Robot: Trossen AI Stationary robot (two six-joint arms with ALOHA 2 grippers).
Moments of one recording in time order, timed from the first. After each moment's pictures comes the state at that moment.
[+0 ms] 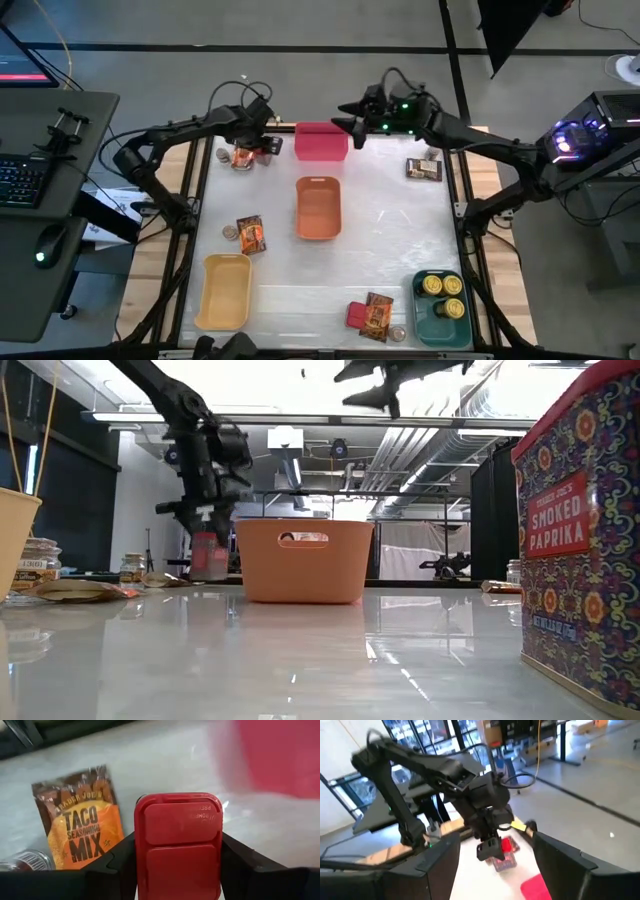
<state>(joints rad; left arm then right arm) 0.77 1.59 1.13 -0.76 -0.08 -0.49 -0.46 1.43 1.34 -0.10 -0.17 0.22</state>
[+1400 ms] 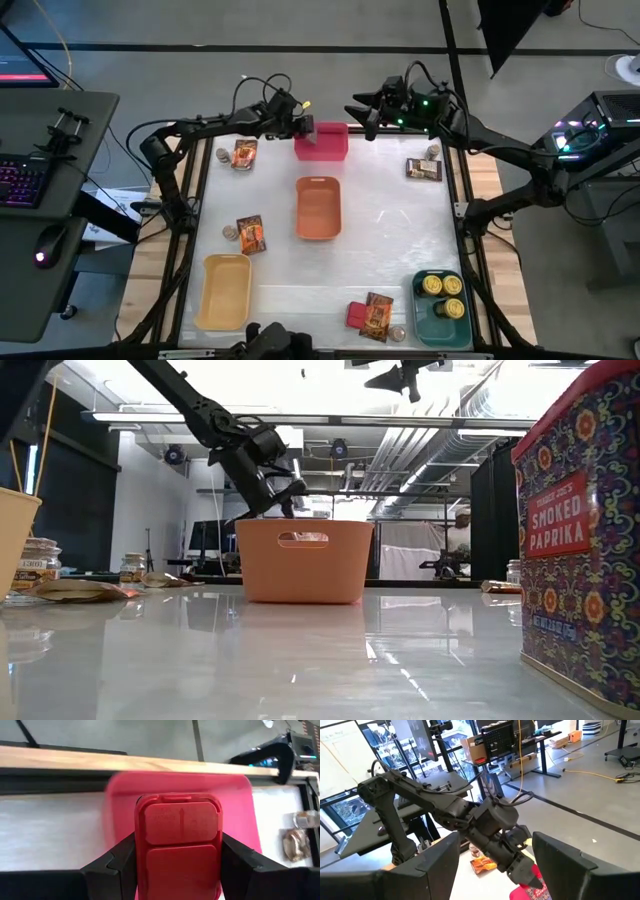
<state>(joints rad) 0.70 1.83 1.26 -0.27 0.01 -0.83 -0.46 1.33 1.34 -0.14 -0.07 0.25</state>
